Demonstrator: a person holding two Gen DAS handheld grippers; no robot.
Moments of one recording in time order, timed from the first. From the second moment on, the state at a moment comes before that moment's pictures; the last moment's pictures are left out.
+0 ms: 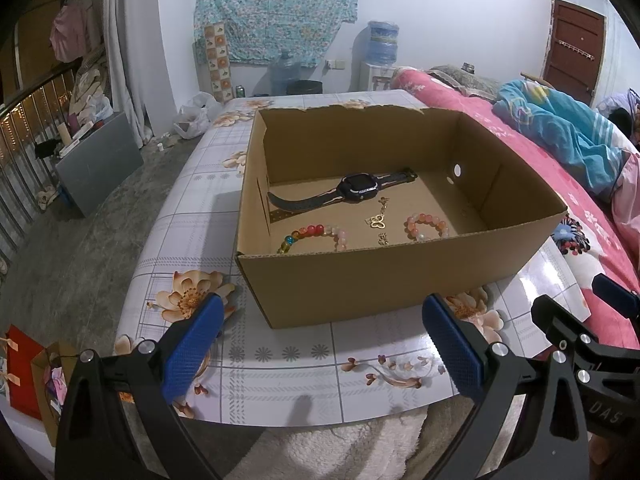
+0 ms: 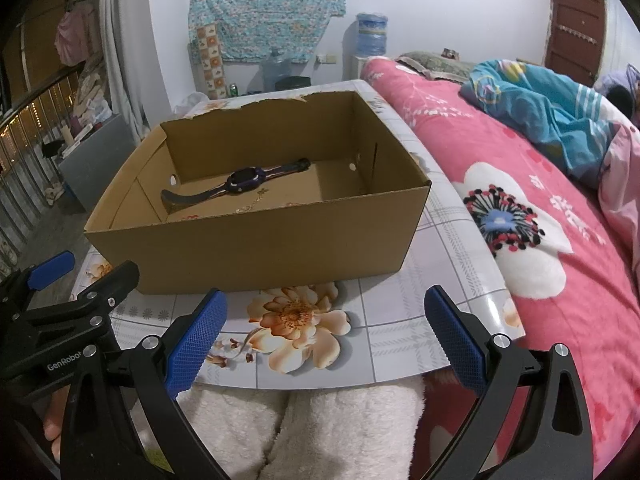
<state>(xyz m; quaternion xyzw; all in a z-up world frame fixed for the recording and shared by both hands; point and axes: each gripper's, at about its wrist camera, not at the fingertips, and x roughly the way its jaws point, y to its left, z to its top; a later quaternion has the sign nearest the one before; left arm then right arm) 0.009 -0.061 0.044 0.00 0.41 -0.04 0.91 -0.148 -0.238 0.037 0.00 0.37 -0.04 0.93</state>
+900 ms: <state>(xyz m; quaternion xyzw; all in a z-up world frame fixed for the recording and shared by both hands) 0.008 -0.065 0.046 0.00 0.41 -0.04 0.91 -0.148 -0.239 0.038 0.00 0.37 -0.04 0.93</state>
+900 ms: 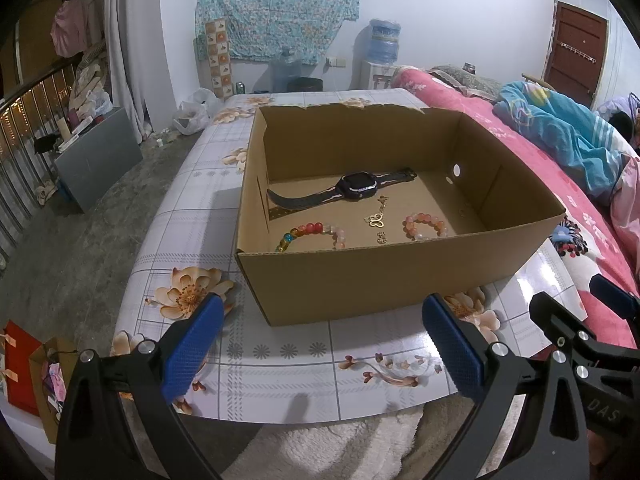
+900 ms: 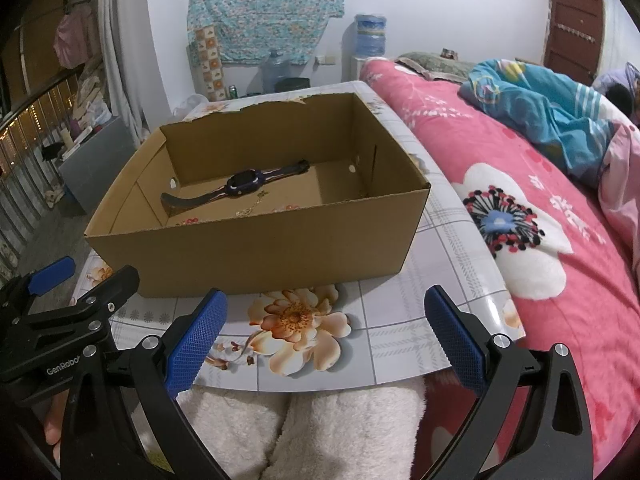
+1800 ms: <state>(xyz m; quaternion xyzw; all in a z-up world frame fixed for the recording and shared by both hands) 0.008 -0.065 0.047 0.00 0.41 -0.03 0.91 -0.148 -0.239 0.038 0.00 0.37 -0.04 0.93</state>
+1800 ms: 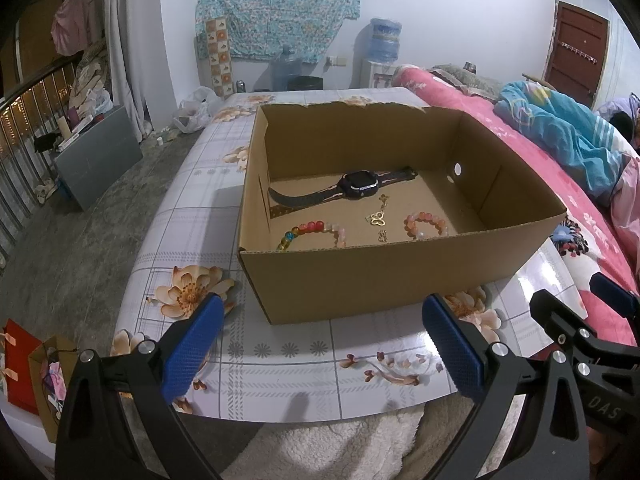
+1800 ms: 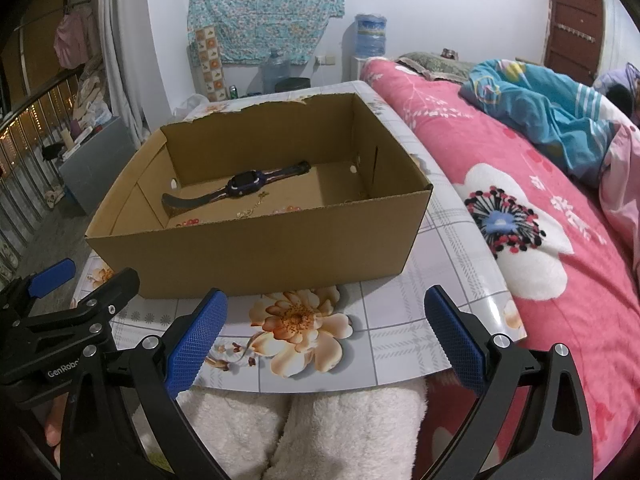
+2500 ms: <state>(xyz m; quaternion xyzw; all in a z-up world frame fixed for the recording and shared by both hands) 0.008 -0.064 0.047 0.00 0.41 -0.04 0.91 -0.148 -0.237 0.038 0.01 0.37 -0.04 0.93</state>
